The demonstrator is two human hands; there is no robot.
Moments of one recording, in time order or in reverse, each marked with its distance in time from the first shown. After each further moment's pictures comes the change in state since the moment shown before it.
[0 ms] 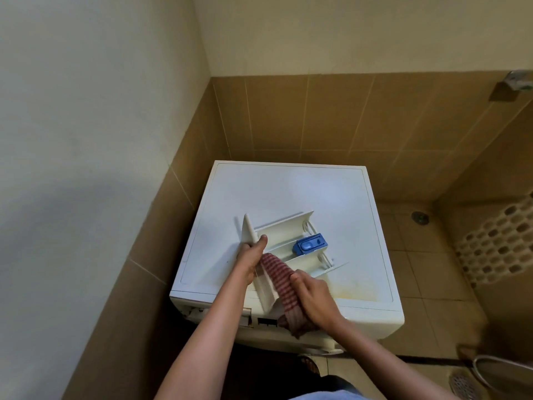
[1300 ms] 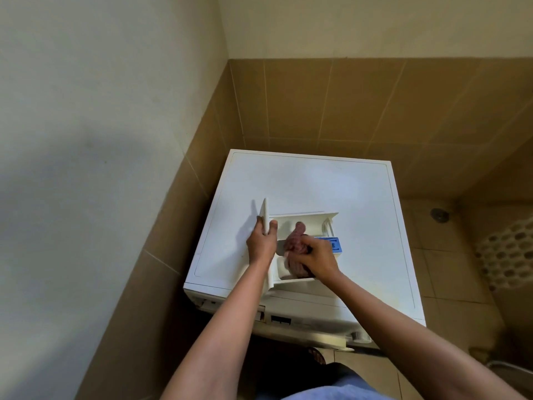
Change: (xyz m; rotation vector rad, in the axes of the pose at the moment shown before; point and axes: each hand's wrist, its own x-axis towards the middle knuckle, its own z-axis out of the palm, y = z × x) left_hand 0.018 0.010 0.002 0.233 0.223 0.329; right_hand 0.098 0.016 0.008 -0.108 0.035 -0.020
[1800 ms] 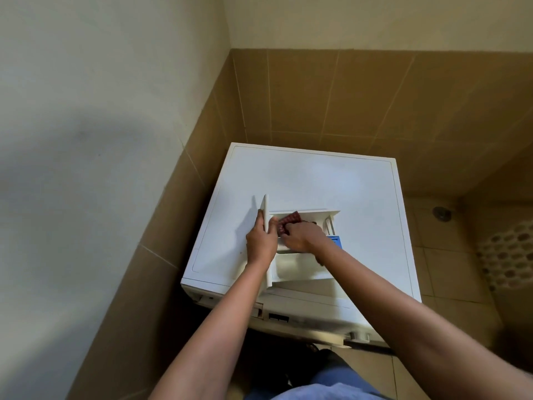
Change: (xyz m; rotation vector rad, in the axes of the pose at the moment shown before) left_hand 0.013 -0.013 0.004 0.113 0.032 0.099; right_hand 0.068 -0.026 0.010 -0.787 -0.476 0.094
